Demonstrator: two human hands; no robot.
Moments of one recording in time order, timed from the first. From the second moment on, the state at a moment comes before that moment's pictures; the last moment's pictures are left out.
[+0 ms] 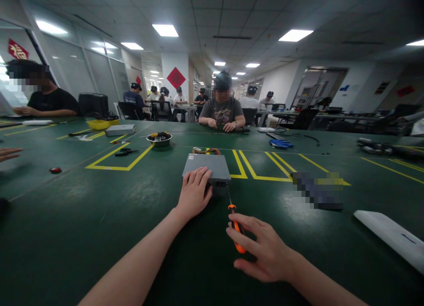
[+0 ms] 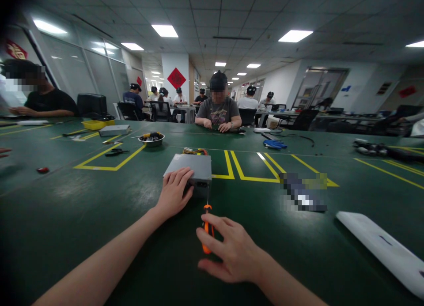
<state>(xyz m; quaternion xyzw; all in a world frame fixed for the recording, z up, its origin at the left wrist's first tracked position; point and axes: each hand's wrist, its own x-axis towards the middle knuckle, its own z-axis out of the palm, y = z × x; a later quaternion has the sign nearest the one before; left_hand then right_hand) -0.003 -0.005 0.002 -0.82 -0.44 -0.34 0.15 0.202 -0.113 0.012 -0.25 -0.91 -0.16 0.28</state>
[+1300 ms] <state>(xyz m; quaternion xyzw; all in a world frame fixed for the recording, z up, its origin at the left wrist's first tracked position) -0.003 -0.004 0.002 -0.82 -0.44 -0.34 0.14 0.196 -0.107 0.004 -0.23 -0.88 -0.20 0.36</state>
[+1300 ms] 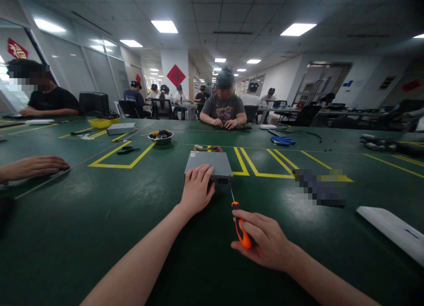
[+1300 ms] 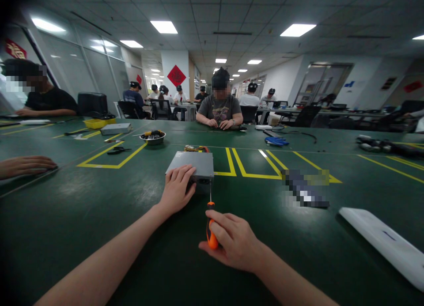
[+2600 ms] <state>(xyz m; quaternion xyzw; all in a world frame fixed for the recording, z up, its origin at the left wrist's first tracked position) 0.001 -0.006 0.001 -0.80 -0.45 -0.35 0.14 0.173 -0.107 0.007 -0.23 -0.91 -0.22 0.28</state>
